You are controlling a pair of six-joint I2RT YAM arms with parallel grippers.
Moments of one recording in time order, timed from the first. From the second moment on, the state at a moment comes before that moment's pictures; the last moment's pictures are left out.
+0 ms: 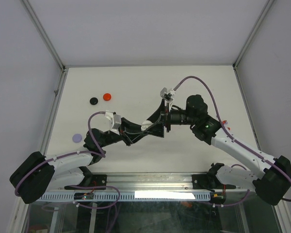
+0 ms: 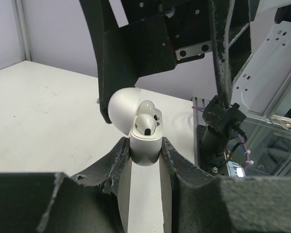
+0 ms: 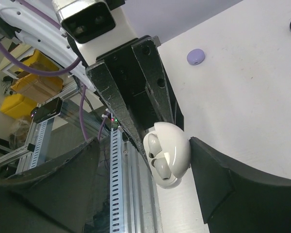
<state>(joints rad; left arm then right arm) -0.75 1.09 0.25 1.21 0.55 -0.36 0.74 1.09 0.83 0.12 -0.79 0.39</state>
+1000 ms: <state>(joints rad) -0.75 1.48 0.40 0.74 0.34 -0.73 0.71 0.91 0.64 -0.03 -0.12 0.27</state>
